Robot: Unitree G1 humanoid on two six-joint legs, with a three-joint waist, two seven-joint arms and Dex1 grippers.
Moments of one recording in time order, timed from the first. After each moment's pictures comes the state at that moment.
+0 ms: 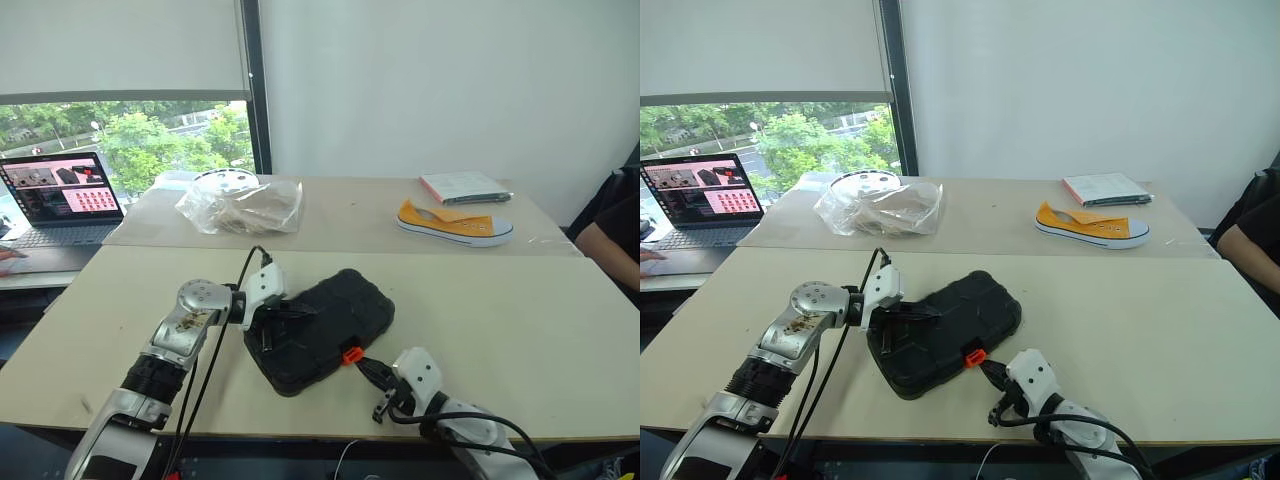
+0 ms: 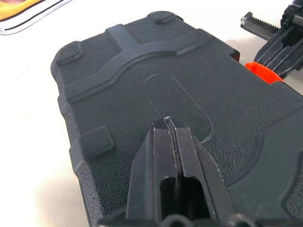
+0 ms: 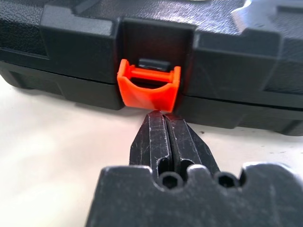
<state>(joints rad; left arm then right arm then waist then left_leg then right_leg) -0.63 0.53 -0.23 0.28 -0.17 0.14 -1.20 0.09 -0.37 0.20 -0.30 0.12 0.14 0.54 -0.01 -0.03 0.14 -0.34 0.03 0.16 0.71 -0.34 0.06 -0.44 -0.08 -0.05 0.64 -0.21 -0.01</state>
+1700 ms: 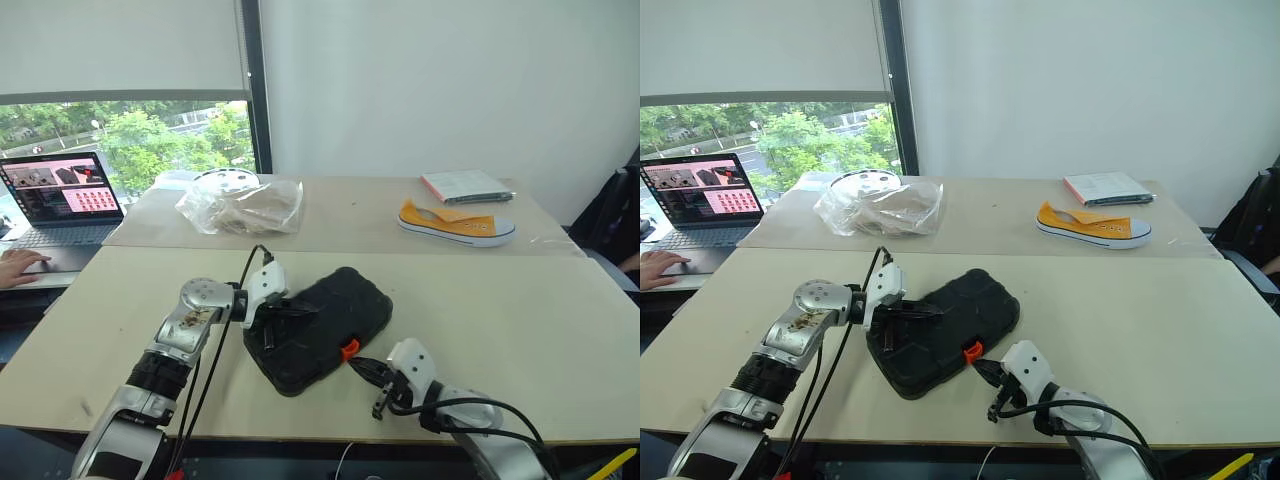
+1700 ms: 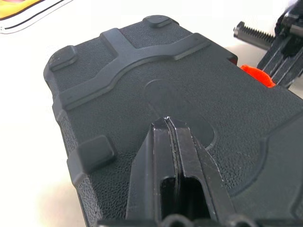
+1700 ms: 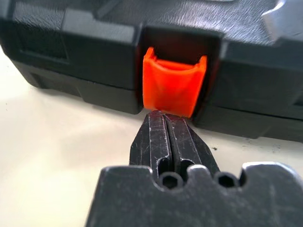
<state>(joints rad) -0.65 0.50 -0.22 0.32 -0.16 0.13 -1.21 -0.02 -0.39 0.24 -0.26 0.14 0.23 0.63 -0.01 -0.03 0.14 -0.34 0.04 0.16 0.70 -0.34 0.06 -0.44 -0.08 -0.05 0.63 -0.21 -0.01</state>
